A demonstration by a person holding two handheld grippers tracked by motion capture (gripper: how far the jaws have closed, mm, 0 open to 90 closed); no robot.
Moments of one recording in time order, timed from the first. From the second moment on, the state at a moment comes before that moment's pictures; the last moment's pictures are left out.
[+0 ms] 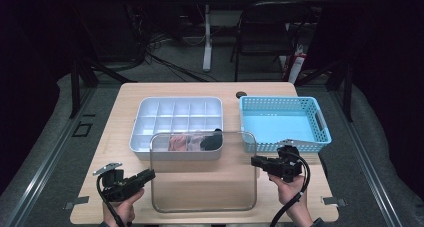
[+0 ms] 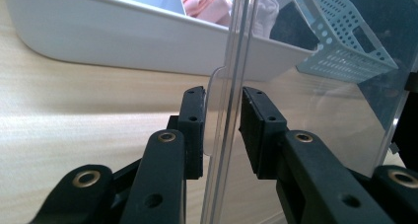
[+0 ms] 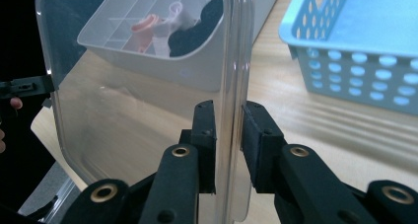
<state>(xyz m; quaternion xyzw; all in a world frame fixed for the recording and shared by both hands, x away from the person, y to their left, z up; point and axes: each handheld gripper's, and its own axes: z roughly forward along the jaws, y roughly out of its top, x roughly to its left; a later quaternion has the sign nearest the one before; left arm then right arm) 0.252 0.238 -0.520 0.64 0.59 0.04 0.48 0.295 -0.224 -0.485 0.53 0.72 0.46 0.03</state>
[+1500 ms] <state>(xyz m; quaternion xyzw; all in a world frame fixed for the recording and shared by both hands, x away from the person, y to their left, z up) 0.331 0.267 -0.465 0.66 0.58 0.07 0.48 0.367 -0.190 -0.445 0.52 0.71 0.47 0.04</state>
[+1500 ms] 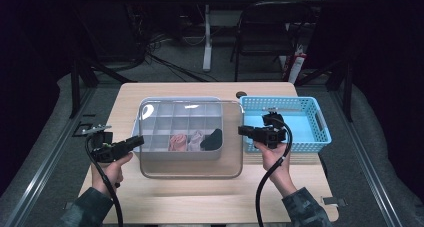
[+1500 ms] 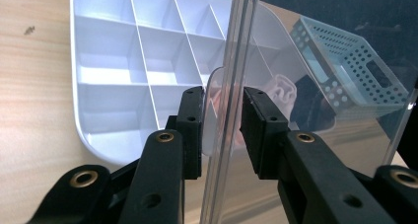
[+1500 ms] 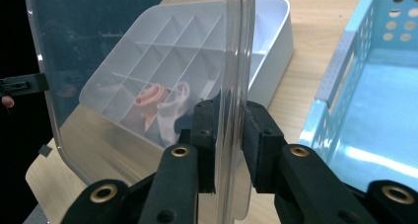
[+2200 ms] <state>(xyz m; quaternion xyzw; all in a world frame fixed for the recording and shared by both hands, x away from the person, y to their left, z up) 0.368 0.287 -0.450 0.65 0.59 0.09 0.47 0.410 -0.163 -0.422 0.52 0.71 0.47 0.05</state>
